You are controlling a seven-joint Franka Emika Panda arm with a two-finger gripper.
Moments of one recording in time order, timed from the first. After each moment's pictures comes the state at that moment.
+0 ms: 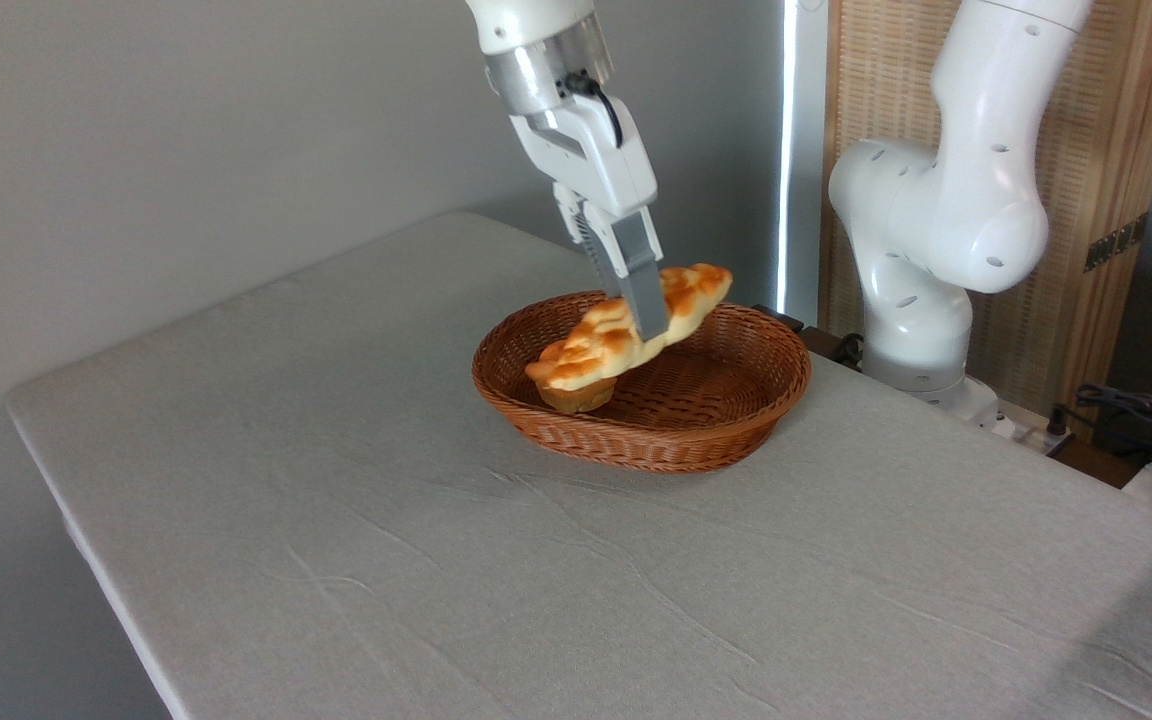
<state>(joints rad) -0.29 -0.46 0.03 -2.23 0.14 1.57 0.83</state>
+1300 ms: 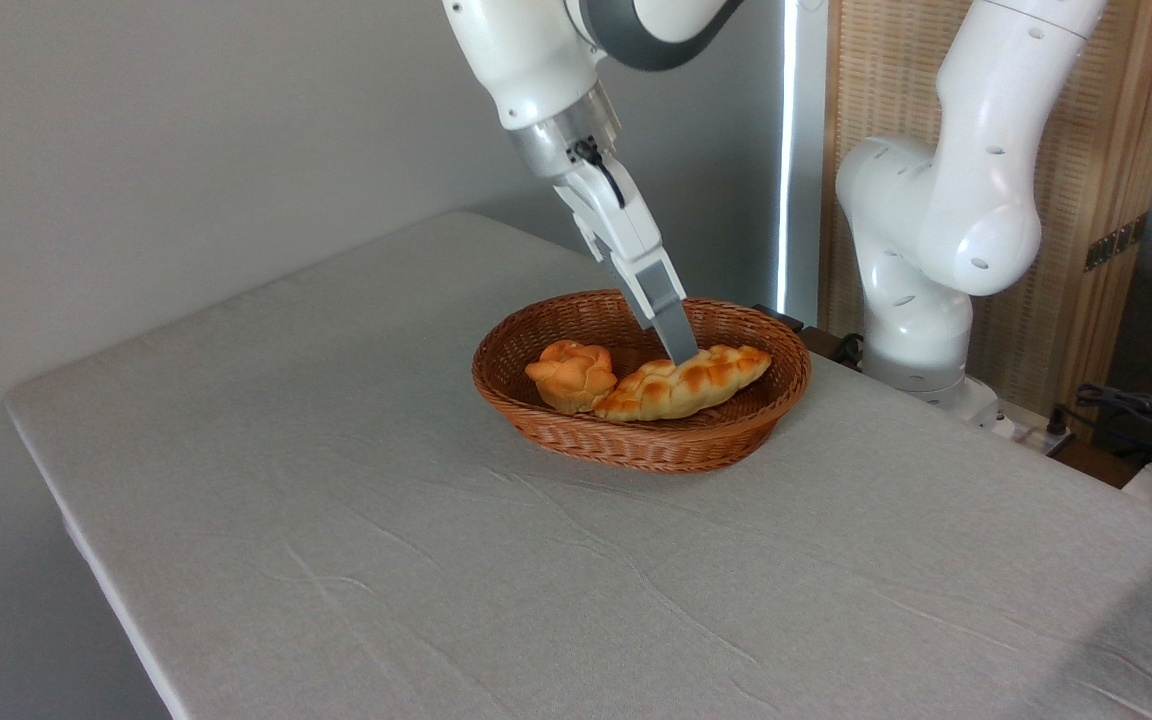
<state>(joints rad) -0.39 -0.47 0.04 -2.34 0.10 1.58 0.79</state>
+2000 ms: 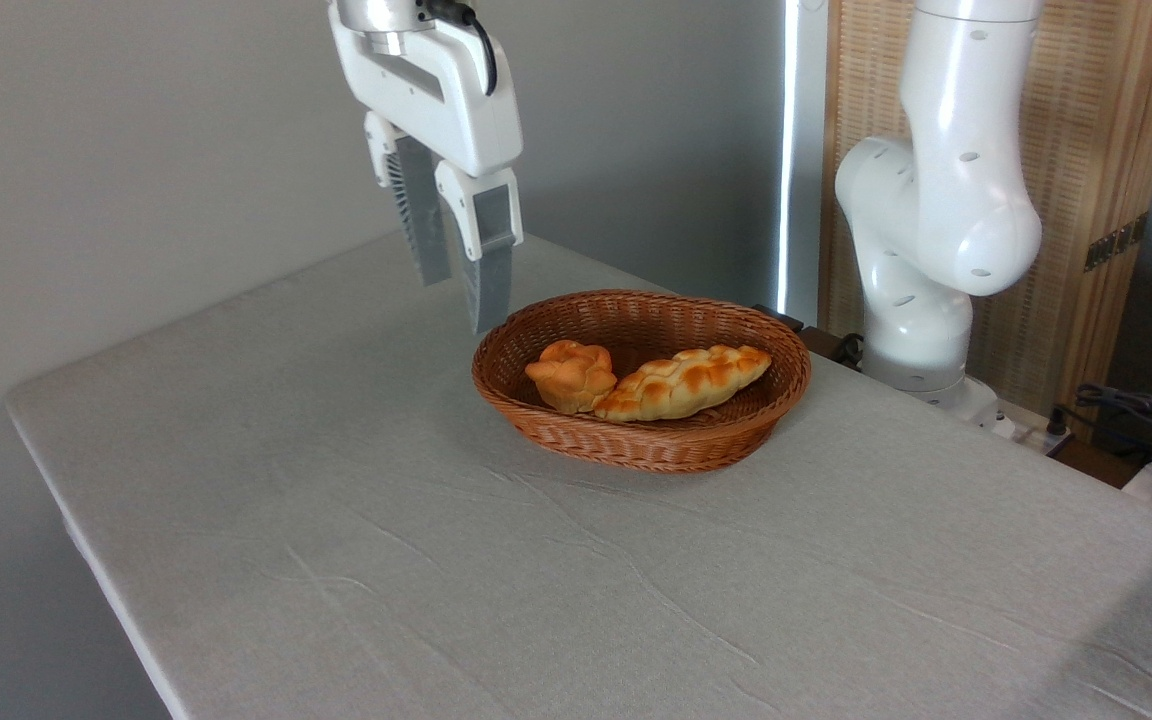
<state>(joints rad) -0.38 -0.11 0.27 -1.68 -0.04 1.60 0.77</state>
